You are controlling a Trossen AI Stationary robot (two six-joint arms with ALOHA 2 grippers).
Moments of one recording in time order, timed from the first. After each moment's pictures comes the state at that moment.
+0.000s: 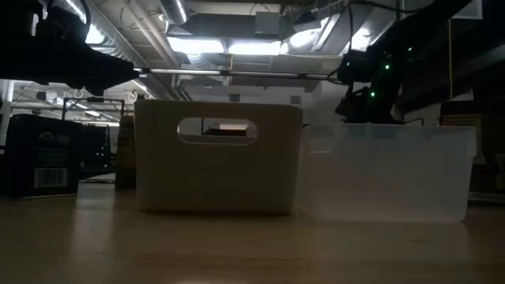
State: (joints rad) left arm 0.06 0.01 0.01 0.04 -0.21 0.05; right arm -0.69 1.42 0.87 -0.57 0.06 0.36
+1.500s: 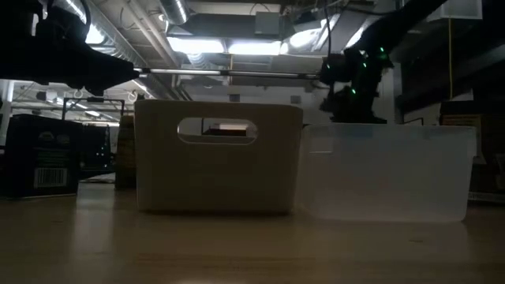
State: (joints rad) left arm 0.06 0.01 0.01 0.04 -0.21 0.05; right arm -0.69 1.59 1.12 -0.74 -0.02 0.30
